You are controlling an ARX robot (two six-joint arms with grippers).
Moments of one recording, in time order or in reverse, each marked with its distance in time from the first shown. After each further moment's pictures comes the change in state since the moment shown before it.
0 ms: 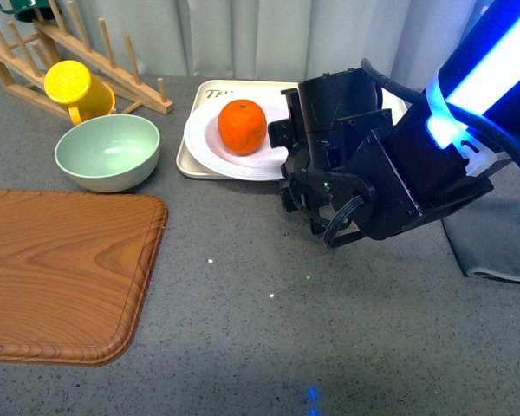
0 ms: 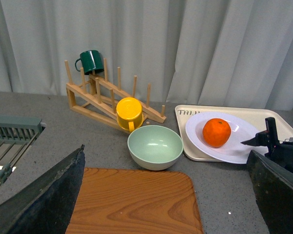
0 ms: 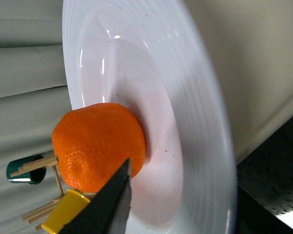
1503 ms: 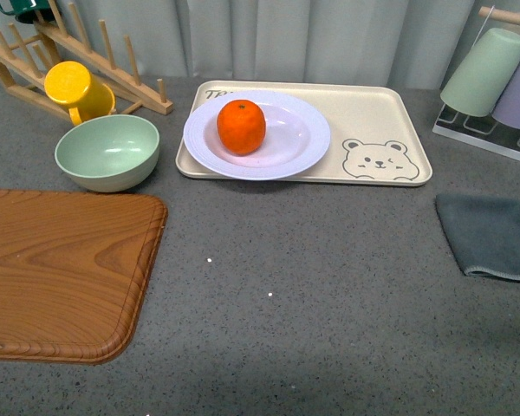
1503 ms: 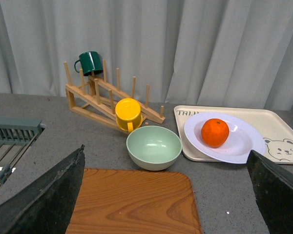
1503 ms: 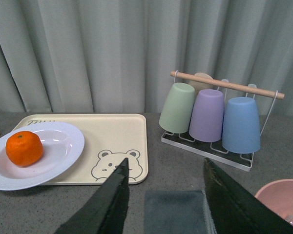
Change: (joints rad) left arm 0.000 -0.001 0.000 0.000 -0.002 0.000; right arm -0.258 -1.310 -1.292 0.491 0.167 -1.561
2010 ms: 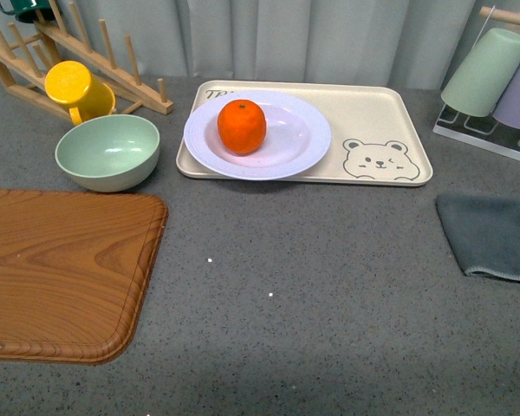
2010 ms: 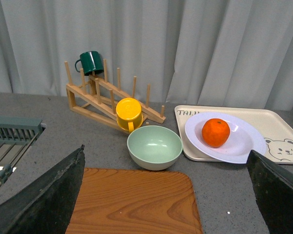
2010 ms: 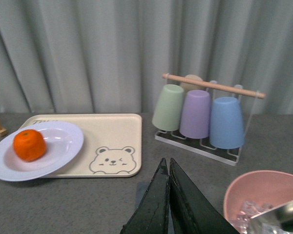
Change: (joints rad) left arm 0.000 0.000 0.000 0.000 0.000 0.000; right arm -0.187 -0.555 -0.042 -0.505 -0.189 0.000
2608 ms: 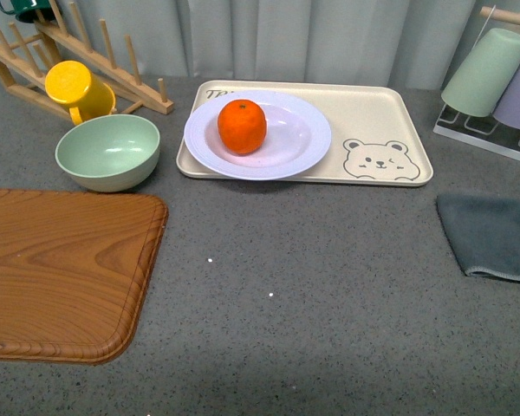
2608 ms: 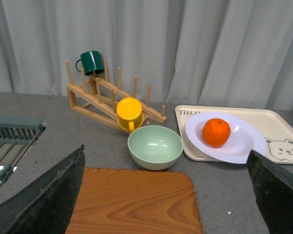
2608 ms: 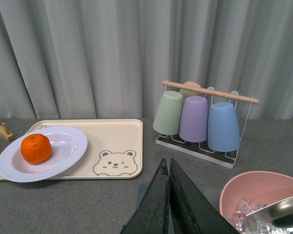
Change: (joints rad) left arm 0.000 0.000 0.000 0.000 0.000 0.000; right arm -0.009 -0.330 -0.002 -0.307 -0.008 0.000
